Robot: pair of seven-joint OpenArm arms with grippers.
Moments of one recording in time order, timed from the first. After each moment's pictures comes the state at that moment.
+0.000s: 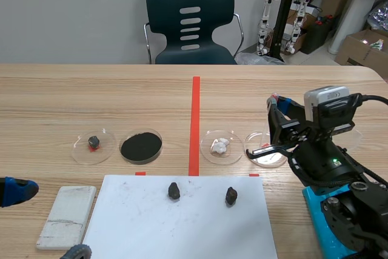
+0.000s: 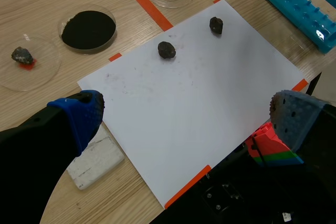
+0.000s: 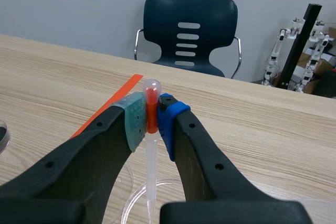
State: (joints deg) left arm 64.2 -29.7 -13.6 125.2 -18.5 -30.5 -2.0; right arm -5.0 17.9 -15.9 65.7 10.2 4.7 41.5
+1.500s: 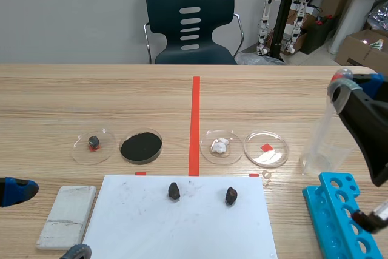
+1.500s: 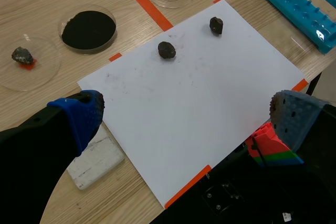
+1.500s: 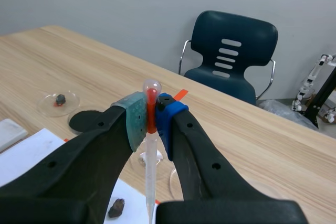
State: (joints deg) left arm 64.2 -29.7 -13.6 125.2 -18.5 -30.5 -2.0; right arm -54.4 21.4 16.0 124.4 8.4 26.0 27.1
